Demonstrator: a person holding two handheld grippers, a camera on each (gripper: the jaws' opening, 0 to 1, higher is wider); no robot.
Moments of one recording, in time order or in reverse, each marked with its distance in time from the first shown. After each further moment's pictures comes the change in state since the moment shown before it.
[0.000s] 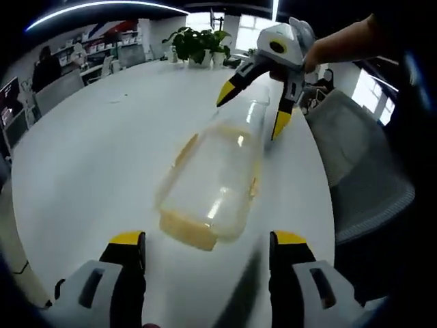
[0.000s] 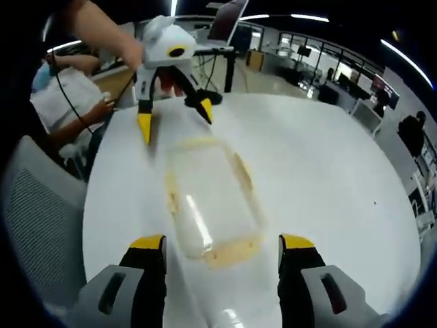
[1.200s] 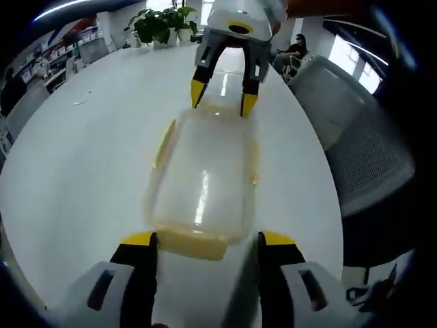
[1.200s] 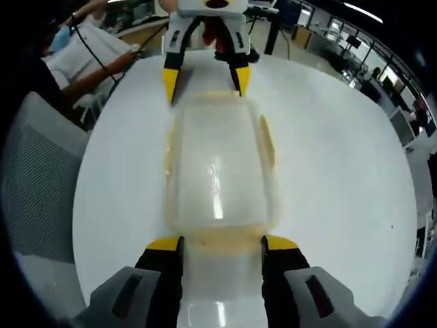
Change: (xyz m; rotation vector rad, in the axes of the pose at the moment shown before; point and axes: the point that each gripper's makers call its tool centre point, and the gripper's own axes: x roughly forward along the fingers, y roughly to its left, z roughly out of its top) left arm 0.024 0.003 0.000 0.177 0.159 -0.105; right arm 0.023 -0.004 -0.033 -0.174 0.243 0.162
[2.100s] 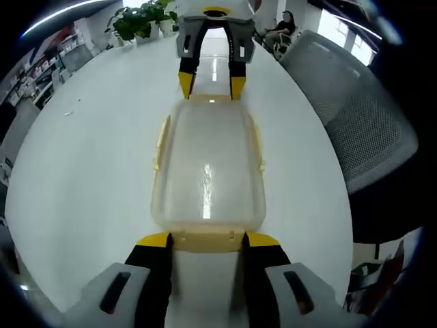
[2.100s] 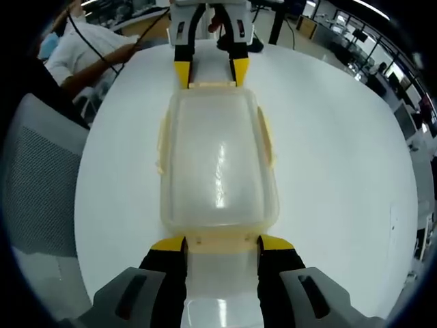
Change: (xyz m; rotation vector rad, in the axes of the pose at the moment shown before) left arm -0.002 0.002 -0.006 0.125 0.092 0.007; right arm 0.002 0.000 0.000 -0.010 0.084 0.023
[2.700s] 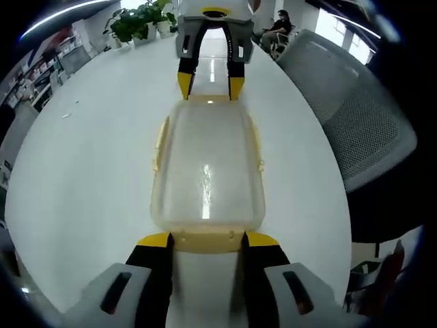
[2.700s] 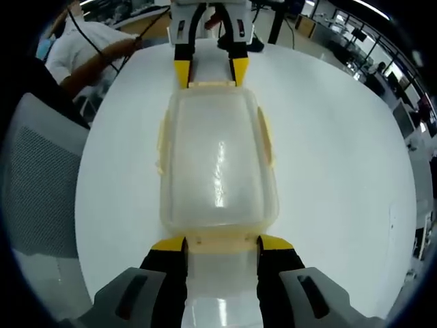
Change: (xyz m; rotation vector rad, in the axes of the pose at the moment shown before) left arm -0.003 -0.005 -0.001 0.009 -0.006 -0.011; right arm -0.002 0.005 0.000 0.003 -0.005 -0.014
